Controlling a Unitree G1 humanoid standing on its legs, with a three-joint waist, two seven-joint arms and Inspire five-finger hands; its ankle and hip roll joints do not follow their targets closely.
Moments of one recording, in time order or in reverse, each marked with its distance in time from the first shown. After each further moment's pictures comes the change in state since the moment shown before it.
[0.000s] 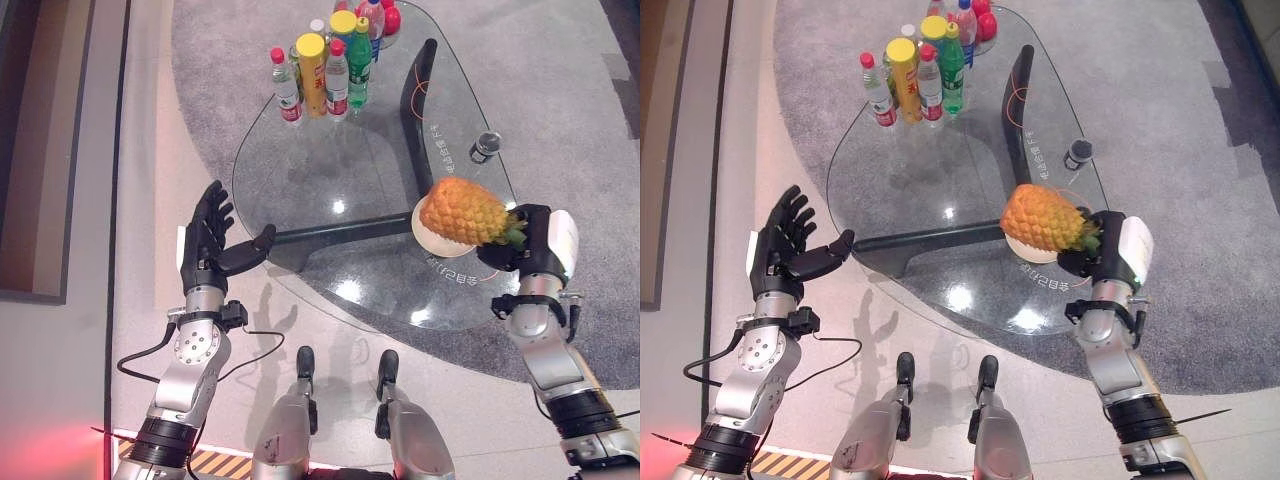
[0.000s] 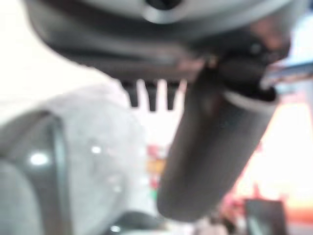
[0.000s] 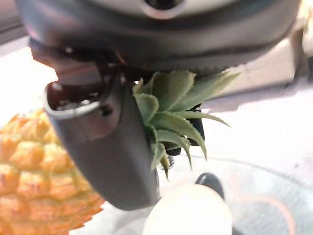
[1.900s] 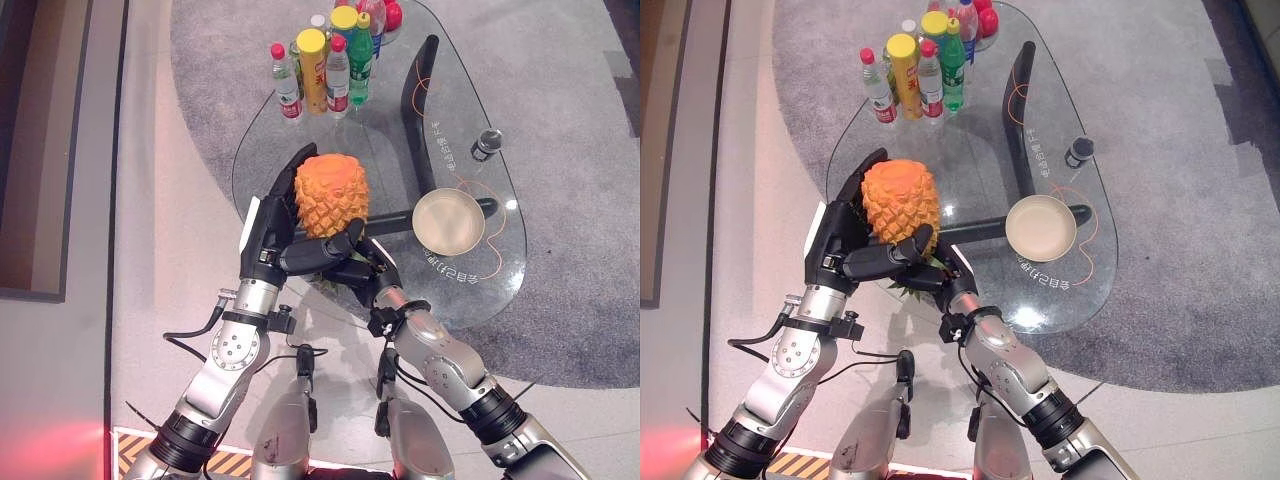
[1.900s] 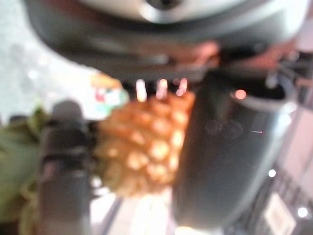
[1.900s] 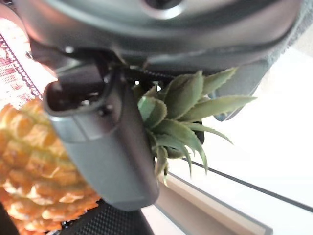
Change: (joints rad) left arm -0.061 -0.002 -0.238 -0.263 0.083 -0.188 -0.103; right arm -0.065 0.330 0.377 -0.154 0.973 -0.200 0.282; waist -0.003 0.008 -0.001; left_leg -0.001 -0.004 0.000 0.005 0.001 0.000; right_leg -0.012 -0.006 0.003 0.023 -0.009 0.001
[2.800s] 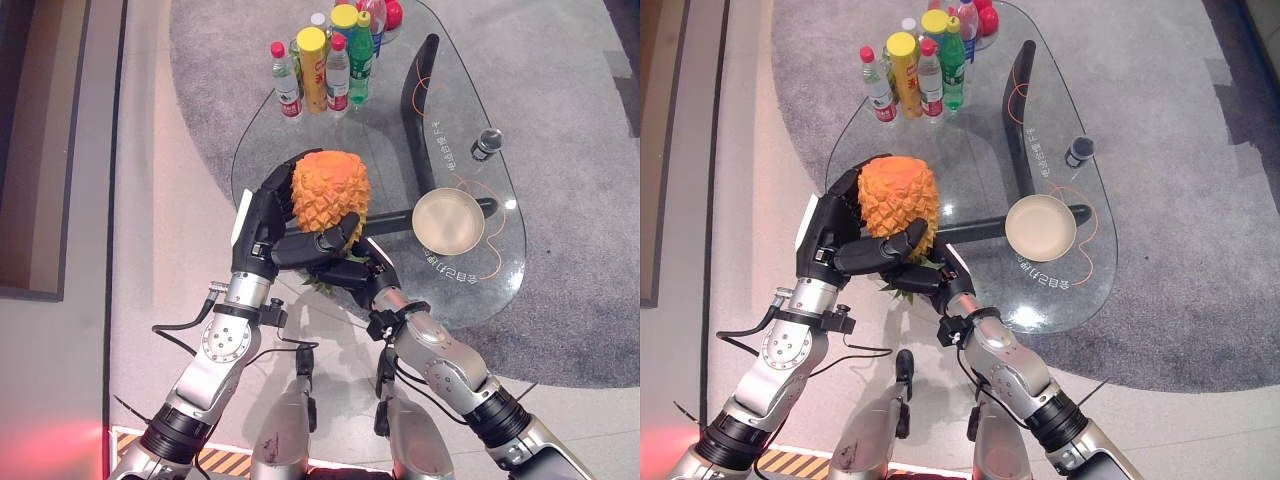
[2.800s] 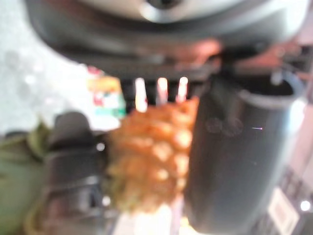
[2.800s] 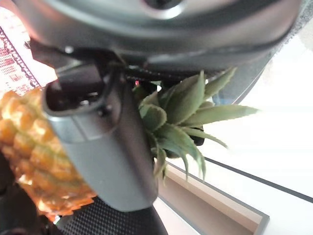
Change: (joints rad) left arm -0.027 0.037 0.013 0.021 -0.015 0.001 -0.020; right arm 0.004 -0.013 0.017 -0.039 0.042 0.002 0.017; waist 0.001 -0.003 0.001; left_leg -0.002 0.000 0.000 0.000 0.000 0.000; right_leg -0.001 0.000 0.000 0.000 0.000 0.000
